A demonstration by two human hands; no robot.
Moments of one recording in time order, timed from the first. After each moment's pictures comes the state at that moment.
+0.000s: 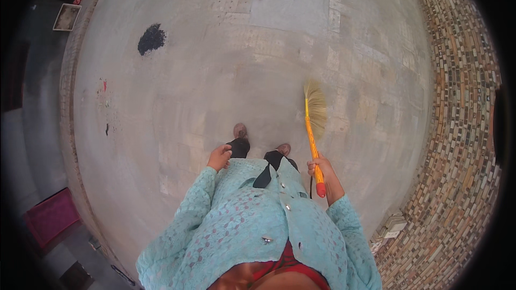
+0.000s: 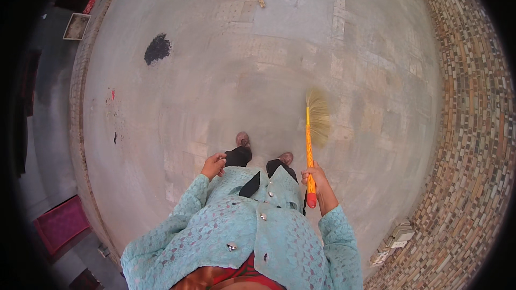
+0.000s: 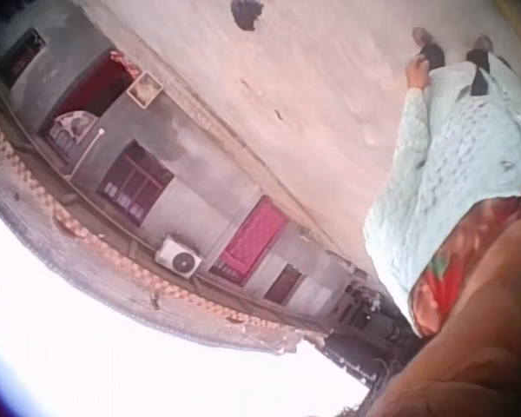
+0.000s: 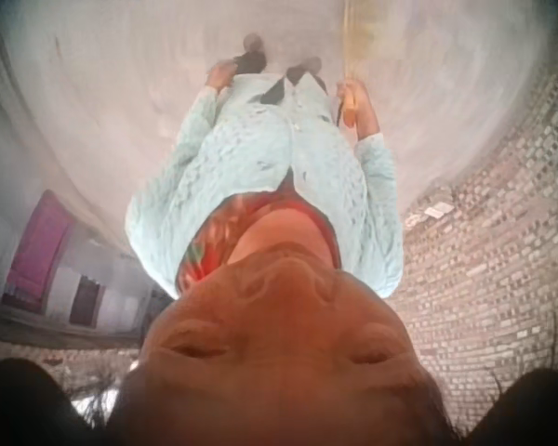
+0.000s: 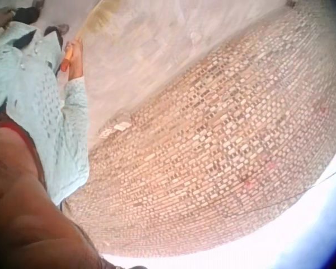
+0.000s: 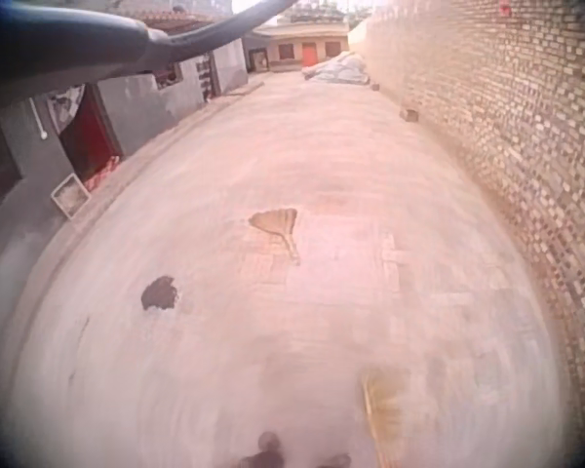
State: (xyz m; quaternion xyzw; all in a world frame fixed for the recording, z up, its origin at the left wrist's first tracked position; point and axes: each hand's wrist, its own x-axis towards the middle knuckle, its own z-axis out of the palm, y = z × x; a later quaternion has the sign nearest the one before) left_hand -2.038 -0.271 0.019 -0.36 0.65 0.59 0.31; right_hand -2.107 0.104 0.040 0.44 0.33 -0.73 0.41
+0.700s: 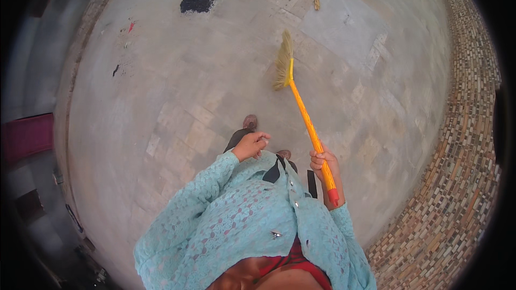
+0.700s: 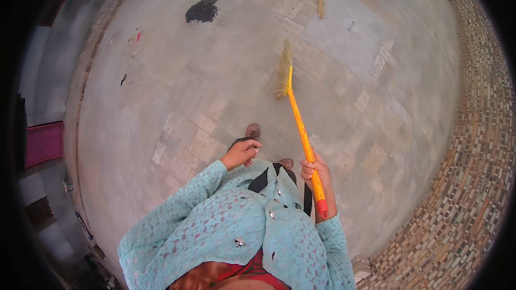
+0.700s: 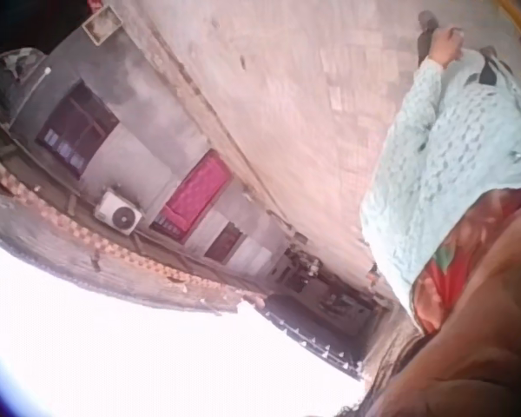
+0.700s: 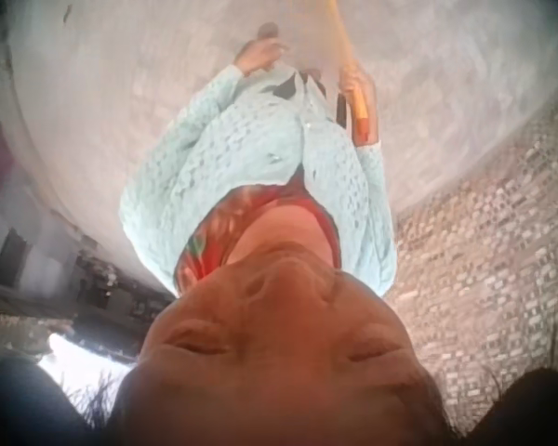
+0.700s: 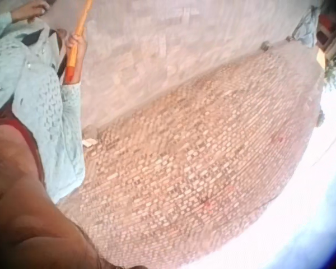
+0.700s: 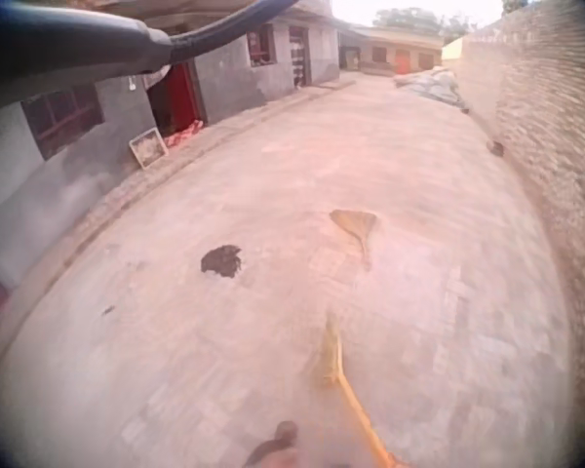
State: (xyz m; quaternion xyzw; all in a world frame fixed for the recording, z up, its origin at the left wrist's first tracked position) left_hand -2.058 -0.257 0.090 -0.27 0.60 0.70 0.26; right_hand -2.162 -0.006 0.121 0.26 0.24 -0.79 0.49
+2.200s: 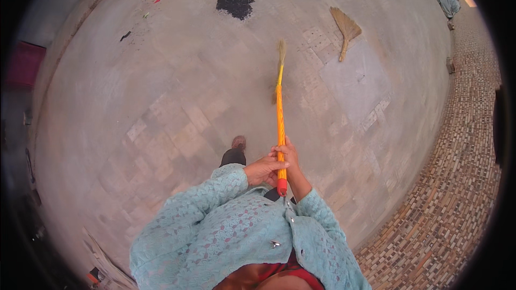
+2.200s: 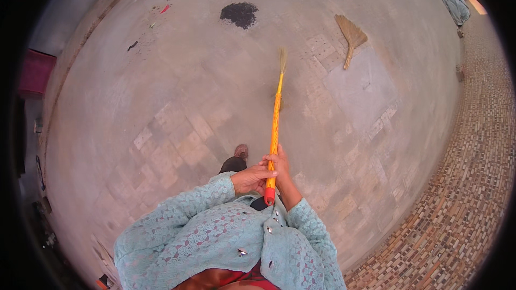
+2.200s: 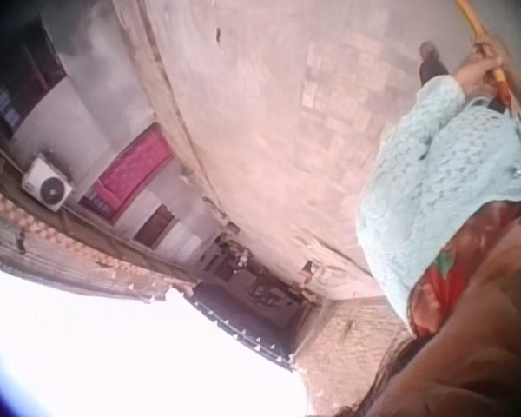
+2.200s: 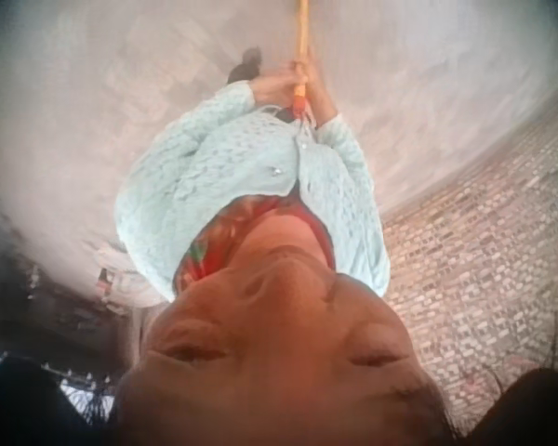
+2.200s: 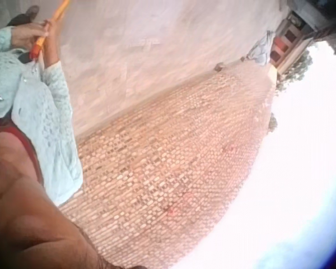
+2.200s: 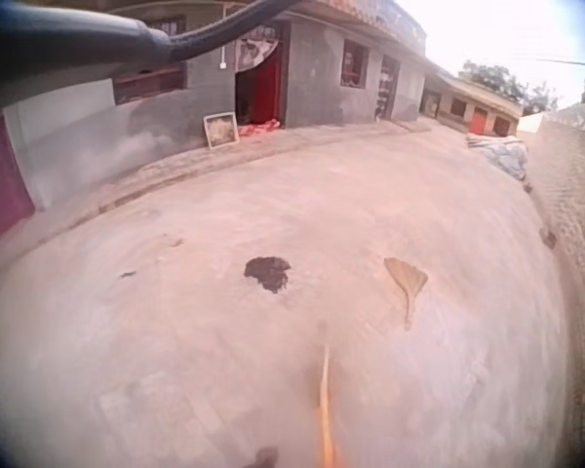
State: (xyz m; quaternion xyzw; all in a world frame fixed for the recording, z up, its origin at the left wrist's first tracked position) left_hand -2.075 -0.344 0.124 -0.31 0.21 0.90 0.21; right_hand -2.171 -0.262 0.067 0.12 0.56 -0.61 0.54
